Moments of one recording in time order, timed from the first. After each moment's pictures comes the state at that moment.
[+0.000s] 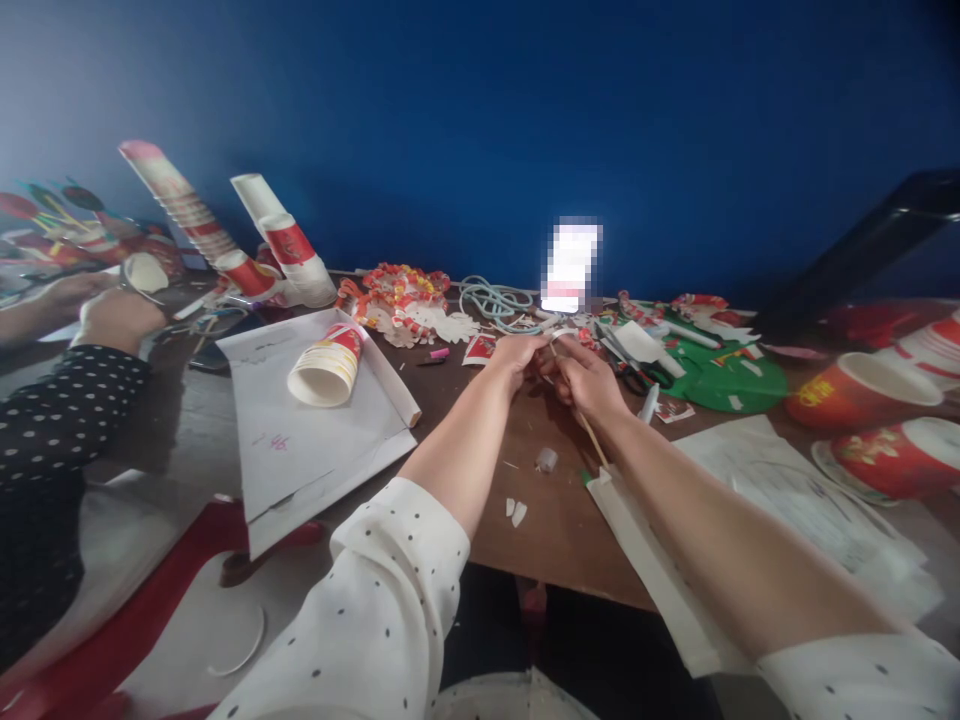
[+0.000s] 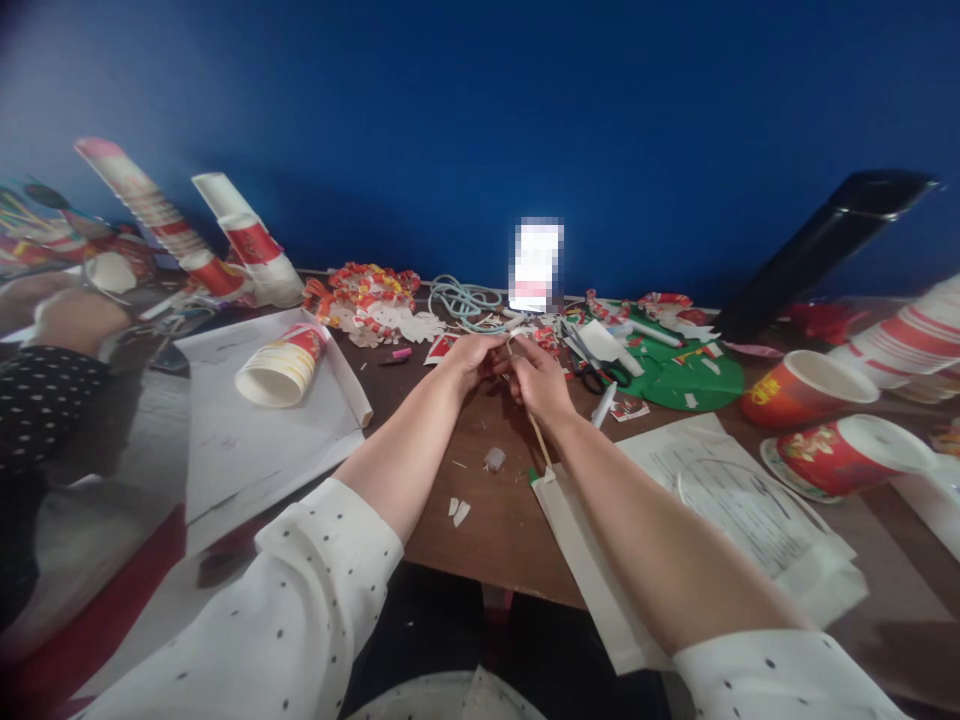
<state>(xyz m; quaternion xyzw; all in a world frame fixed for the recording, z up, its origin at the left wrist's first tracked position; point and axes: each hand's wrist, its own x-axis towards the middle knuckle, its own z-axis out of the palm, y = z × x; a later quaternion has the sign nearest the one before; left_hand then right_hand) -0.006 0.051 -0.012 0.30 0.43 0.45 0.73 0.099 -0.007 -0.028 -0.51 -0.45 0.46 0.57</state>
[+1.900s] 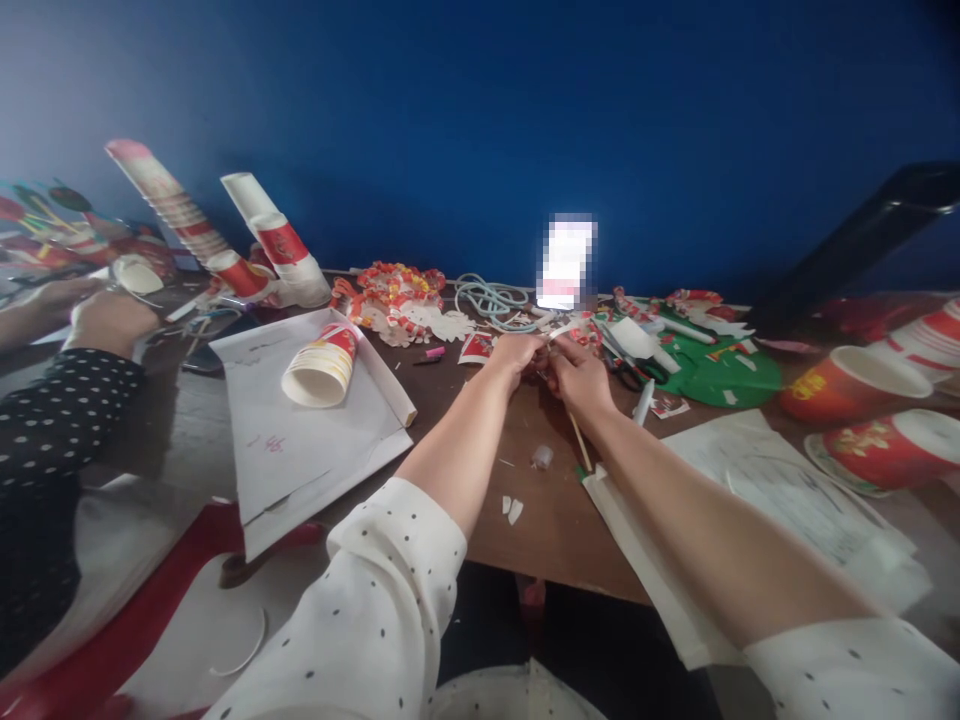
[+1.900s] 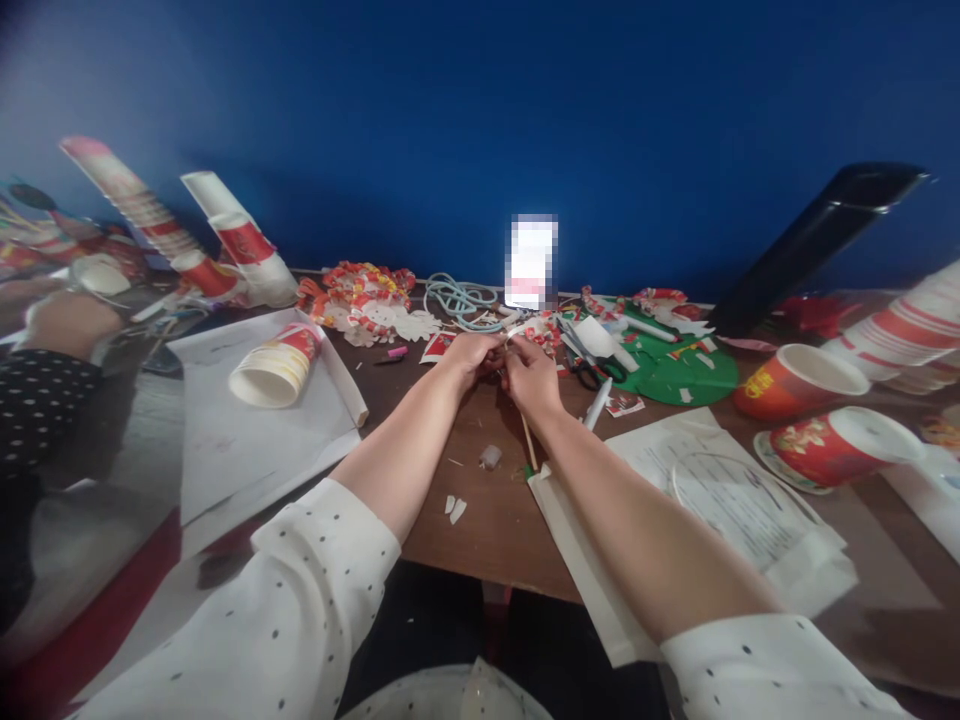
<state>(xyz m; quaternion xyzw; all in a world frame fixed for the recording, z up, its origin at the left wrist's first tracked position) 0.002 0.048 -0.010 0.33 0.47 0.46 0.68 0.097 -0.003 -0.033 -0.55 -0.47 0.39 0.57</state>
